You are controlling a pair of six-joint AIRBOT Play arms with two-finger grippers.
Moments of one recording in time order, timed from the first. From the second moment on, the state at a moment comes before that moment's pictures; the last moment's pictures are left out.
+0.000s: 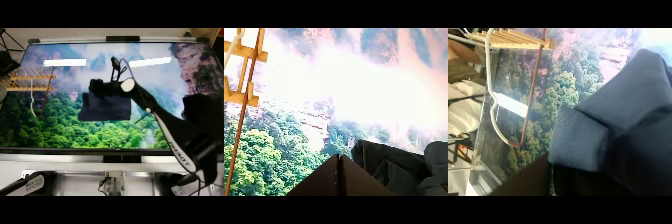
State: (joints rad) left arm 0.26 -1.20 1.58 1.13 -1.20 -1.50; right arm 0.58 -1.71 1.49 -0.56 0.58 1.47
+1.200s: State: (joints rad) left arm 0.26 -1.19 1.51 1.12 -1.20 -1.47; right arm 0.15 -1.89 1.52 -0.95 1.22 1.48
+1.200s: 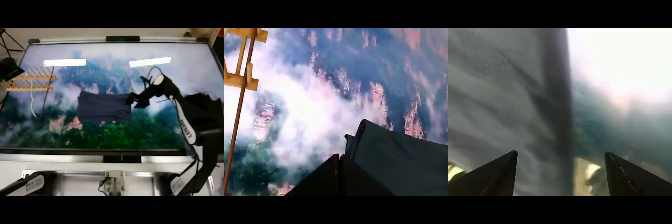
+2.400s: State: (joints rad) left arm 0.09 -1.19 1.51 1.11 -1.15 -1.50; right arm -0.61 -1.45 1.76 -0.98 1.33 1.40
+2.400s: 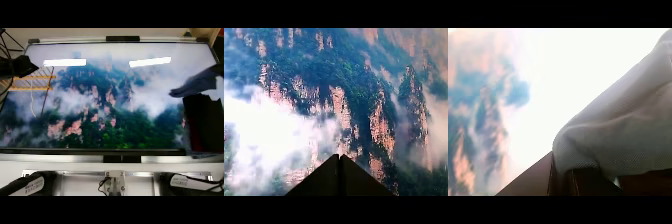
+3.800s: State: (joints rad) left arm 0.03 -1.19 1.51 1.11 -1.09 -1.50; right arm -0.93 -1.30 1.31 -1.53 1.76 1.52
